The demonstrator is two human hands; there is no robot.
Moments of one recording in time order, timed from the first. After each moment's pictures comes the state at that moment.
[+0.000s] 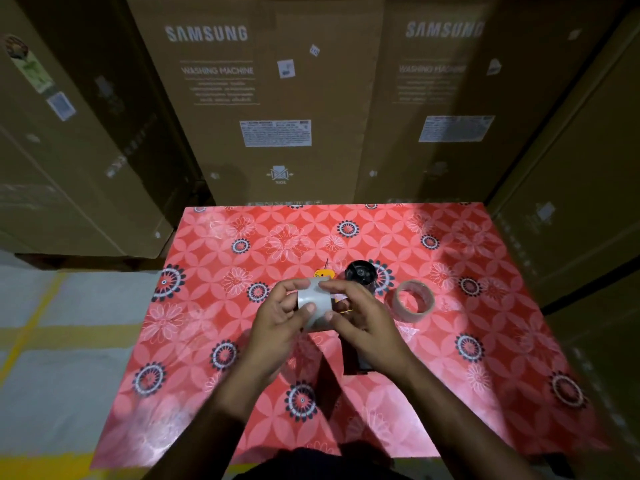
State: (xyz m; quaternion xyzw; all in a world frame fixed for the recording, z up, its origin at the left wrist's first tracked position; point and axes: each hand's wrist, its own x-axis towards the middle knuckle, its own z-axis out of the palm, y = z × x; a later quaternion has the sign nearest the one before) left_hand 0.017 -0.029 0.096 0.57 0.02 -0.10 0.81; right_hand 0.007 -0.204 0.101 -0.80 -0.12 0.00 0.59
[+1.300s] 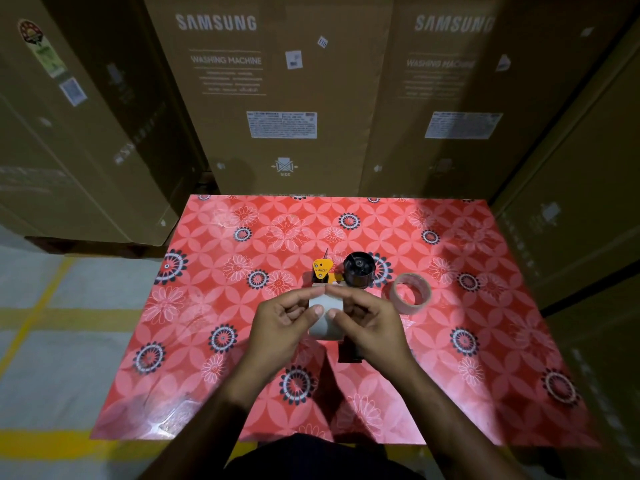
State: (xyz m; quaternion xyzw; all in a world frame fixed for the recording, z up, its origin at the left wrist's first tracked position) left_hand -0.014 -0.039 0.107 0.67 -0.01 -0.06 0.74; right_hand -0.013 -0.212 0.086 -0.73 -0.06 -0.01 0.68
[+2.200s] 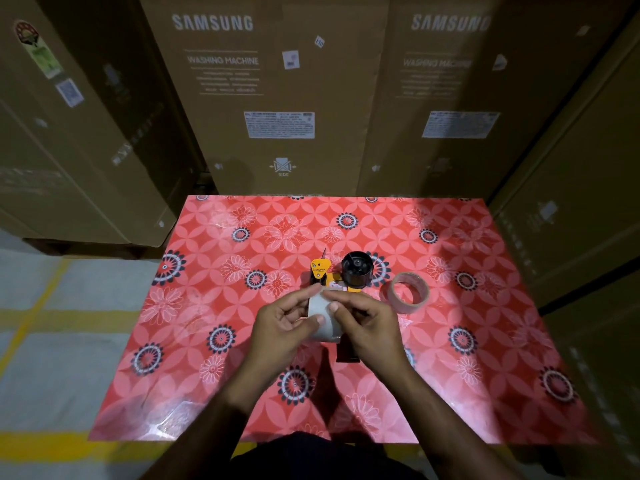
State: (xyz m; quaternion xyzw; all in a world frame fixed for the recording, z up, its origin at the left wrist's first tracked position) left_hand -0.019 -0.042 0.100 0.65 0.02 -0.08 0.76; right_hand -0.016 -0.211 0.083 -0.75 -0.01 -0.02 0.67
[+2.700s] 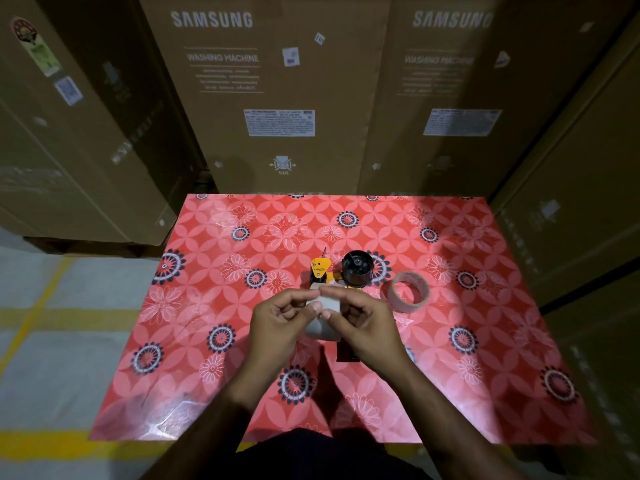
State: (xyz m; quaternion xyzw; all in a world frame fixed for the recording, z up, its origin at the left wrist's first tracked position) left_hand -0.013 -0.045 0.101 0.68 0.04 -0.01 0.73; right_hand -0.013 -0.210 0.088 -0.73 -0.07 0.00 0.68
